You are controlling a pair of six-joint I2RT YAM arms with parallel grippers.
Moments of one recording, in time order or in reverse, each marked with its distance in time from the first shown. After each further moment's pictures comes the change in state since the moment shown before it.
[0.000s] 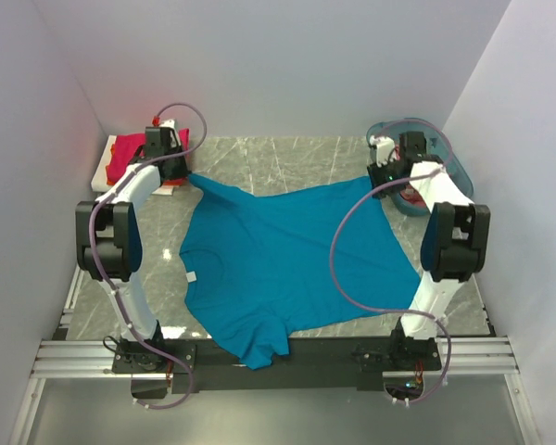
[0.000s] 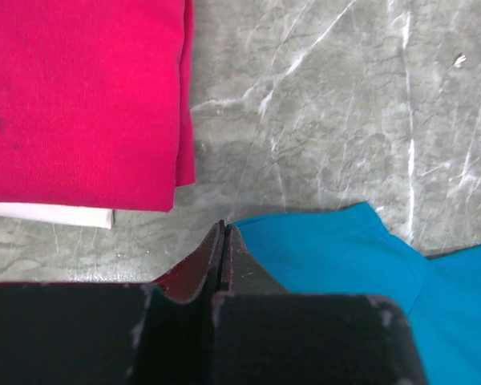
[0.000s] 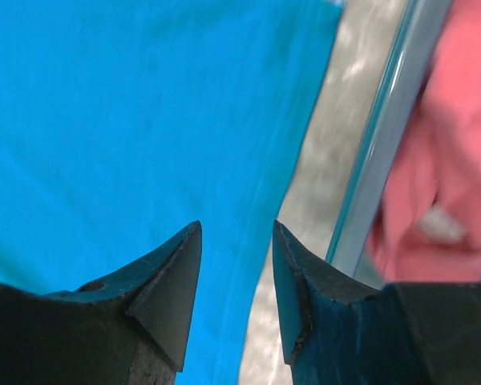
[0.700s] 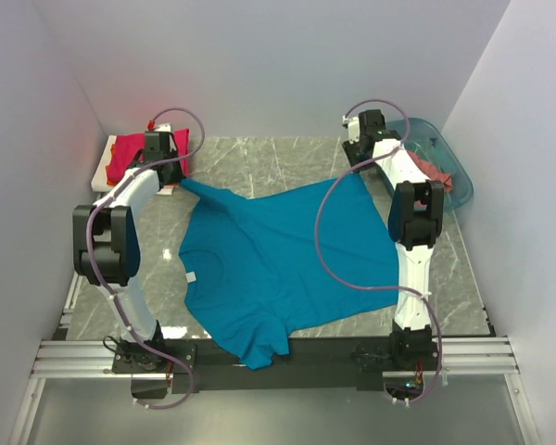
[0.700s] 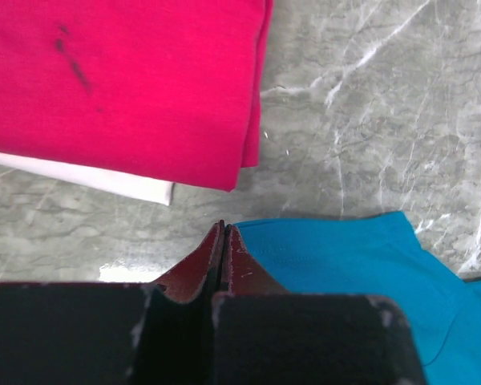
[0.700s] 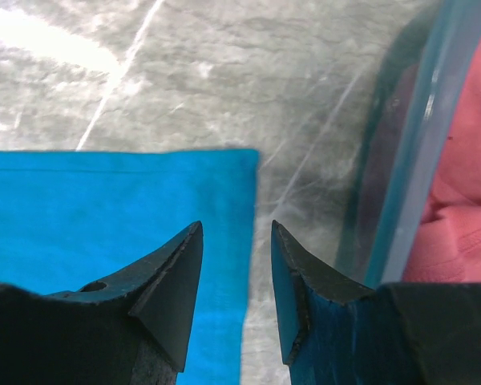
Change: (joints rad) left arm 0.002 -0.039 -0.061 0.000 -0.151 0.030; right arm 0.168 0.459 0.598 -0.080 0.290 0.153
